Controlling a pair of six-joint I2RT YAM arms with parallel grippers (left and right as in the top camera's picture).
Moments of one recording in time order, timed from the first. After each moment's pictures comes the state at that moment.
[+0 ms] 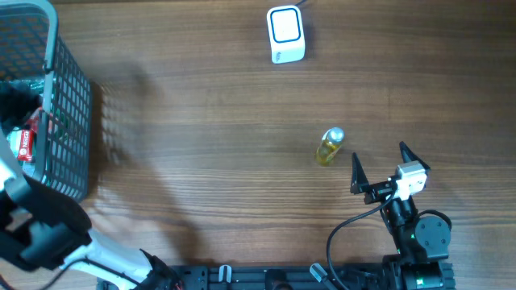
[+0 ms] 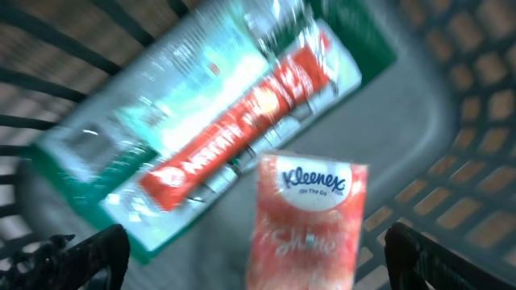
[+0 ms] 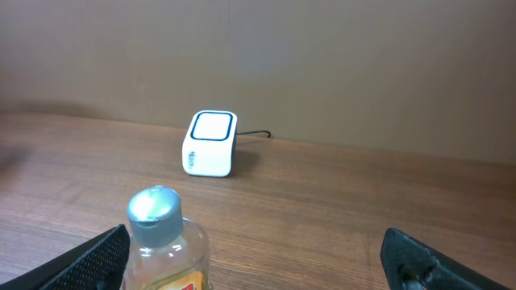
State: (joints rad) left arm 0.67 1.88 1.72 -1.04 -0.07 -0.26; right arm 0.09 0.02 0.01 0.00 -0.13 -0.03
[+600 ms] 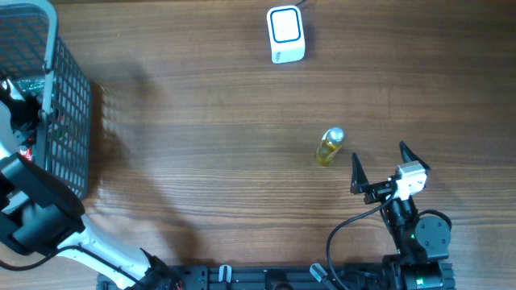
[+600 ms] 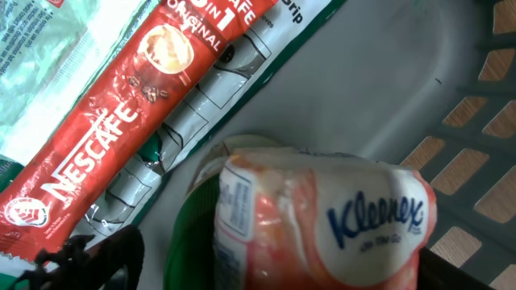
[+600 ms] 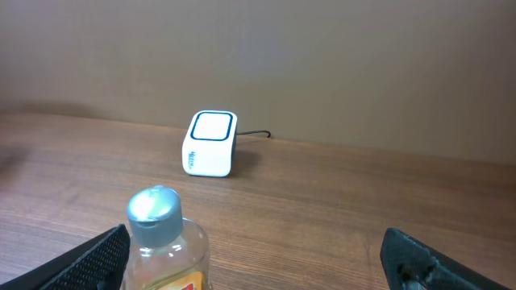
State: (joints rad) left arm 0.67 2.00 1.68 -1.01 0.08 -0.16; right arm 0.09 0.02 0.01 0.00 -0.13 -0.03
